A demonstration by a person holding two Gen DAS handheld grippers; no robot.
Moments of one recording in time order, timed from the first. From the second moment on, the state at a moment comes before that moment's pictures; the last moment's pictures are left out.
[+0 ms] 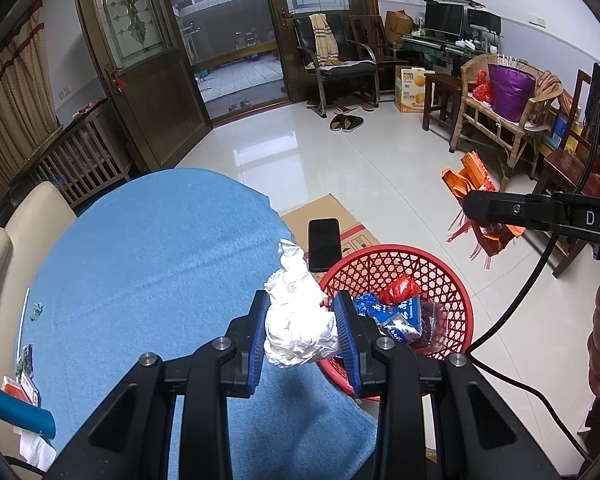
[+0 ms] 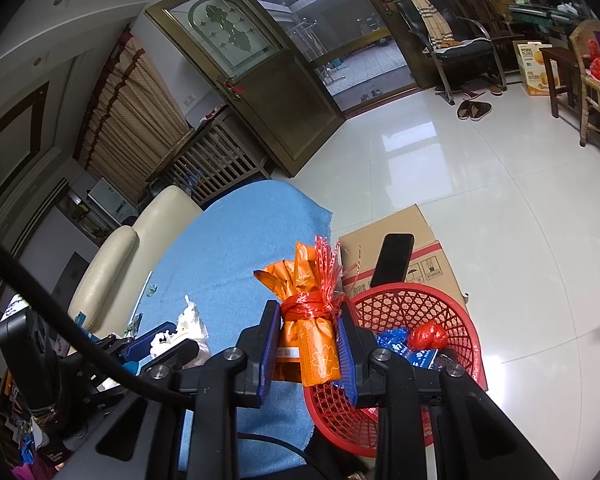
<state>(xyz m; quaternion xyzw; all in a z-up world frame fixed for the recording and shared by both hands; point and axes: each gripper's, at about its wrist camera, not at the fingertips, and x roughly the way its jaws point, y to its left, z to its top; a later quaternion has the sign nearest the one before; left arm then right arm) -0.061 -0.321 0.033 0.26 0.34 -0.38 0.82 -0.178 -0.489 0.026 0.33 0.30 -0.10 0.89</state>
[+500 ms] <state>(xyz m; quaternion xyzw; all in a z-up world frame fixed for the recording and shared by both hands) -0.061 -0.326 0.029 0.26 0.35 -0.38 0.82 -0.176 -0.489 0.020 0.33 0.30 -0.10 0.89</state>
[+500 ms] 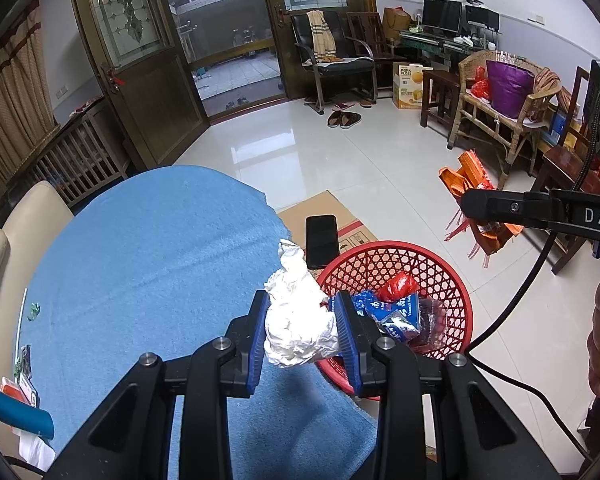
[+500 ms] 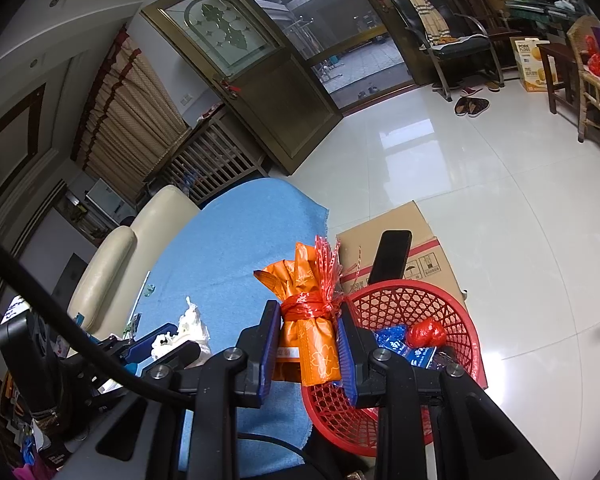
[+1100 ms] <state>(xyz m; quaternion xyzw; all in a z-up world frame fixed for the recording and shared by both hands) -0.061 -0.334 0.024 0.26 0.36 -0.38 0.81 -0.174 -0.492 0.017 0.34 0.30 -0.10 0.88</state>
